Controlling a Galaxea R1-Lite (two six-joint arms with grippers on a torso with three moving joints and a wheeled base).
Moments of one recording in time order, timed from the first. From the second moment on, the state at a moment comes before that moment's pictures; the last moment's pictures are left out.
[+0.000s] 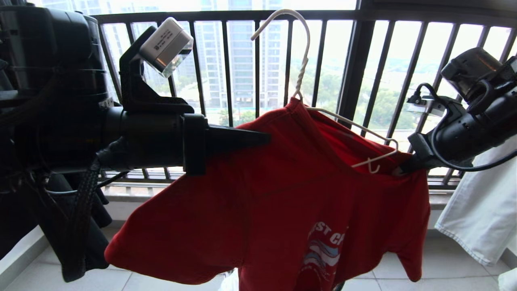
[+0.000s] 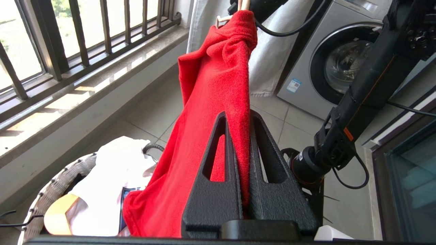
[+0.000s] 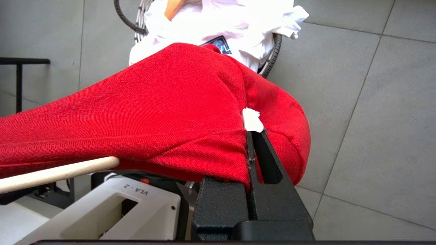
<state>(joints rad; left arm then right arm) -0.59 1.45 -1.13 -0.24 -0.67 -0.21 0.09 1.80 -1.84 1.10 0.28 0.10</state>
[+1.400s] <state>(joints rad) -0.59 1.60 -1.09 -0.24 -0.65 0.07 0.07 1.92 -1.96 1.15 0.28 0.04</state>
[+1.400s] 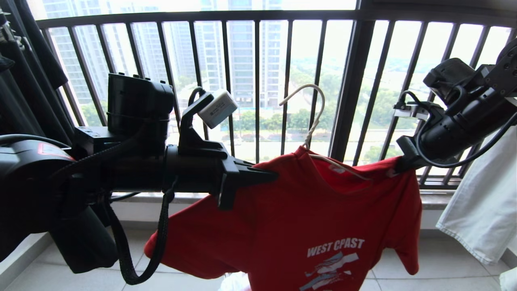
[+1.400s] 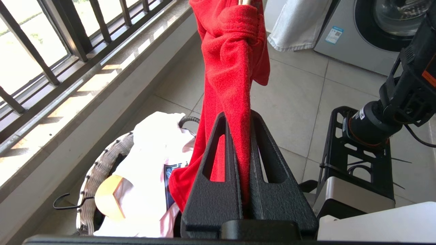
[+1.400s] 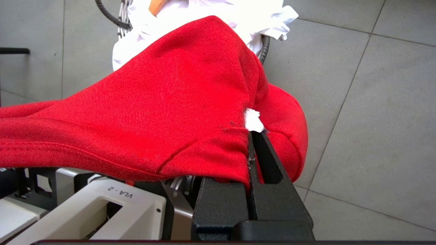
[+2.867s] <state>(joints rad) -0.77 1.99 -1.00 -1.11 -0.27 -0.11 0.36 1.82 -1.96 0.53 -0.23 -0.10</state>
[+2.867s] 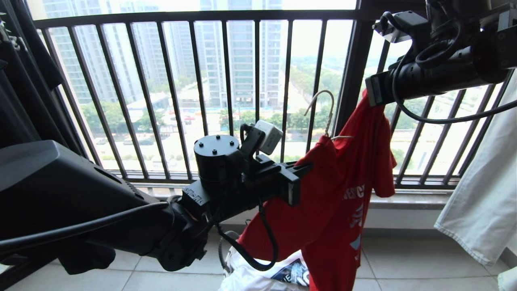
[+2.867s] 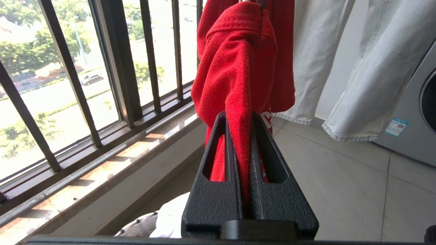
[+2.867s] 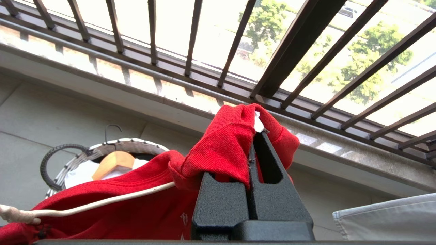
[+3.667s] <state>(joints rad) -0.89 2.10 -1.11 -1.37 0.09 -0.07 0.48 1.77 -1.91 0.41 -0.41 -0.15</state>
